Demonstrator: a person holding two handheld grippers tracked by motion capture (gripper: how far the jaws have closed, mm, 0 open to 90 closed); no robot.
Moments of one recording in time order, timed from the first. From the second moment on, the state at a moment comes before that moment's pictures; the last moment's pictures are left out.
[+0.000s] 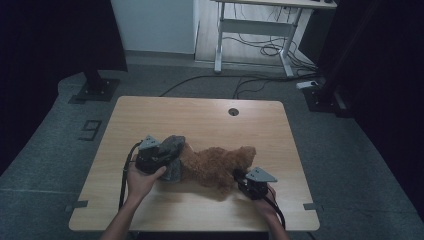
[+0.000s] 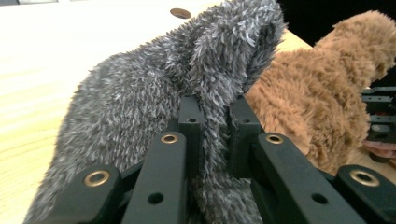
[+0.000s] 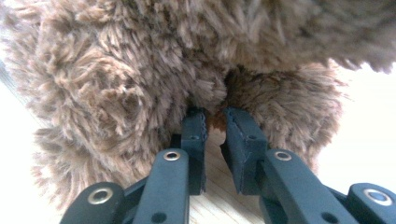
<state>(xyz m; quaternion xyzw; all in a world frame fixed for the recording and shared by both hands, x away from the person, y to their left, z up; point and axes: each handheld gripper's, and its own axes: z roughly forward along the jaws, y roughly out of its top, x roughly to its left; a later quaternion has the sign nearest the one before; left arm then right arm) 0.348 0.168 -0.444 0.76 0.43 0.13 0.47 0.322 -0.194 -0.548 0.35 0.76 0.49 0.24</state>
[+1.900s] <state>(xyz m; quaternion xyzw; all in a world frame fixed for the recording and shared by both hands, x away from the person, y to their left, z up) 0.360 -0.014 -0.430 0.84 0.32 0.13 0.43 0.320 -0.216 -0.508 0.35 0.71 0.55 0.28</state>
